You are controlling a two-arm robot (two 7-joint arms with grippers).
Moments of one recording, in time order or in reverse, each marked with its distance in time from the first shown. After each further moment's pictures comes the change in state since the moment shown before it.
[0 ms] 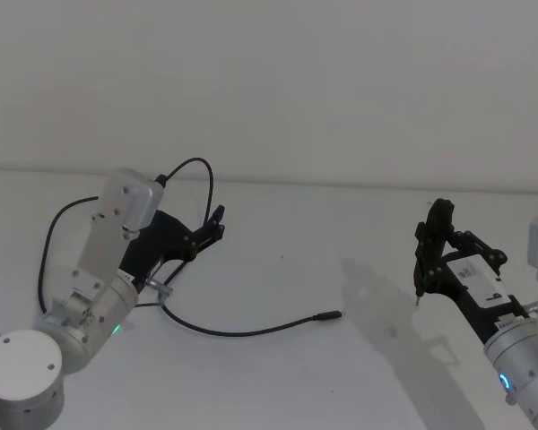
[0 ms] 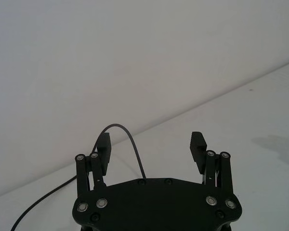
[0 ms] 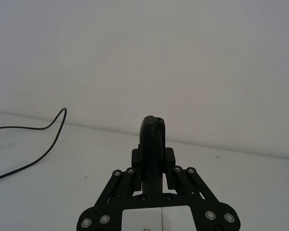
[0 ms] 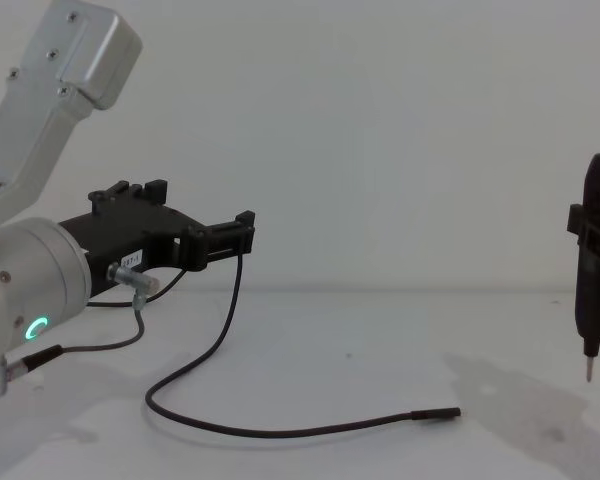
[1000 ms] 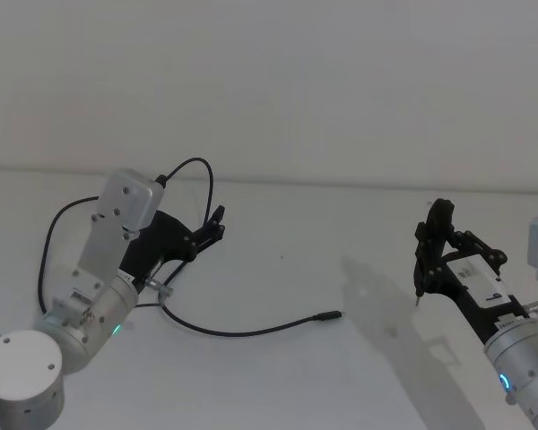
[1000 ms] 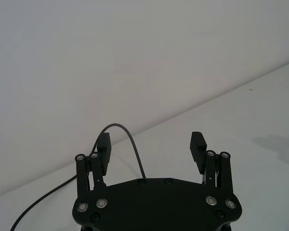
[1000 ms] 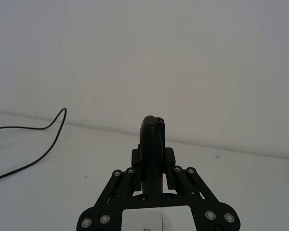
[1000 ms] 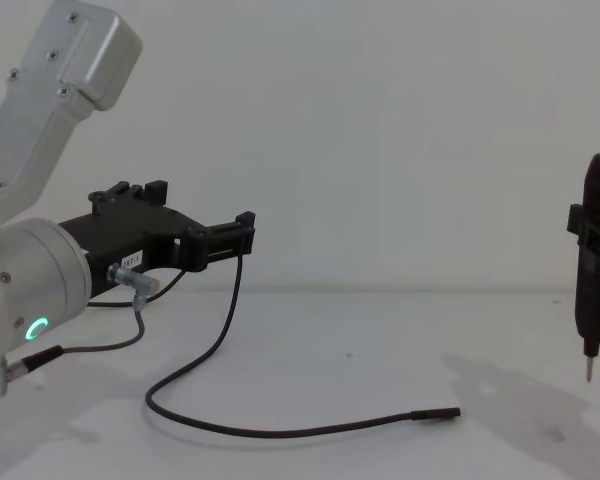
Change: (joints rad) left arm 0.000 0.000 0.001 0.001 -0.001 0.000 0.000; right arm 0.000 0.000 0.000 0.000 0.000 0.000 0.000
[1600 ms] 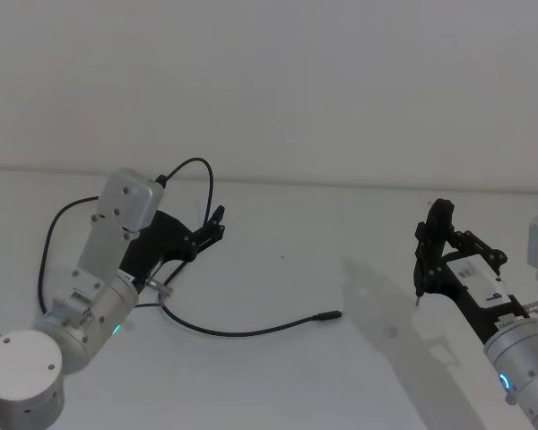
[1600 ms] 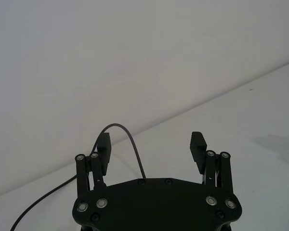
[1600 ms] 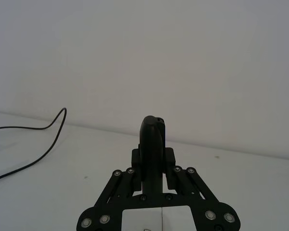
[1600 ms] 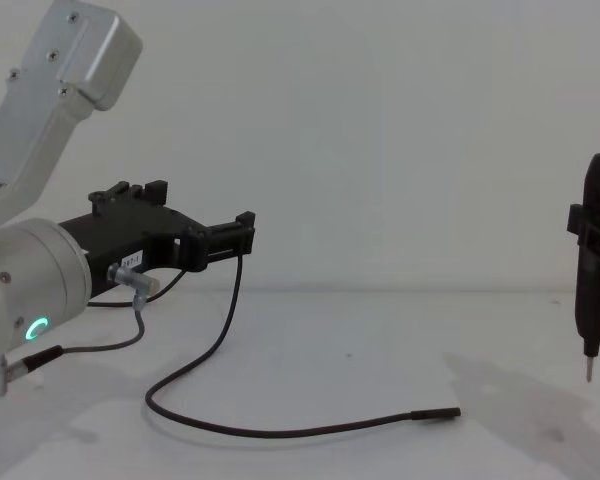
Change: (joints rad) left arm 0.000 0.000 0.000 0.000 0.000 0.000 0.000; right arm 0.000 0.000 0.000 0.000 0.000 0.000 0.000
